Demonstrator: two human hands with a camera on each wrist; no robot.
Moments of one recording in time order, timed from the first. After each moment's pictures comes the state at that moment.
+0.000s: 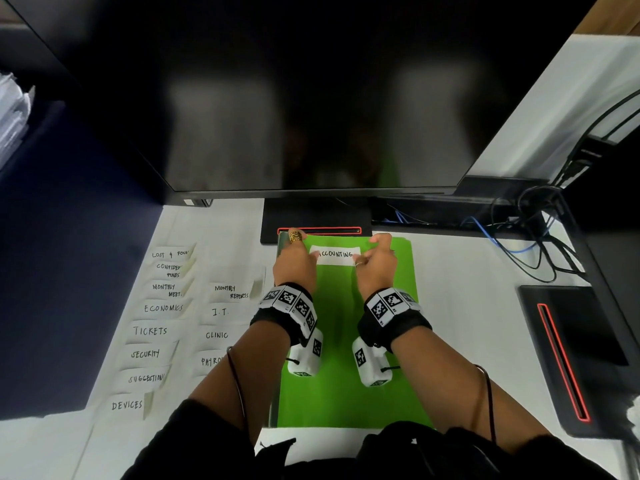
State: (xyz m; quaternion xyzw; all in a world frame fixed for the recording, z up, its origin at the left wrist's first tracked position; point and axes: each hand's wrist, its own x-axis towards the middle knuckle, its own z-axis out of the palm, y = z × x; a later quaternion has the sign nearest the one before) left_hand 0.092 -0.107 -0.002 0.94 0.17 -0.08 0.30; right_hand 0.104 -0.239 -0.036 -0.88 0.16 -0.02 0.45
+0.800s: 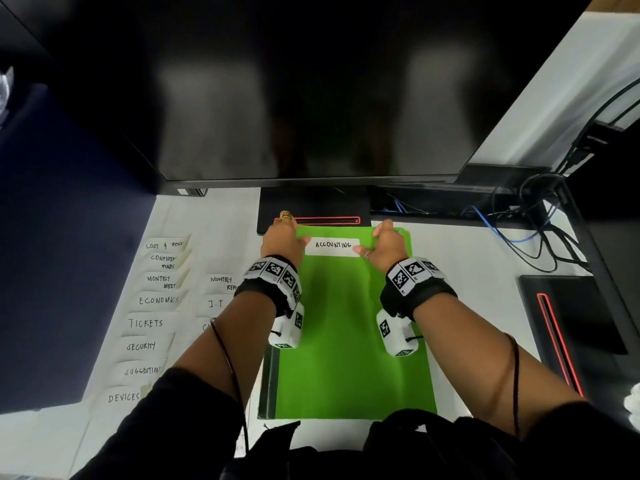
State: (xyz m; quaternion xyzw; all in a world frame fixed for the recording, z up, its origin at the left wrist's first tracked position) left_hand 0.118 -0.083 -0.003 0.95 0.14 -0.10 0.24; right_hand 0.132 -0.271 -0.025 -0.92 0.10 0.15 0.34
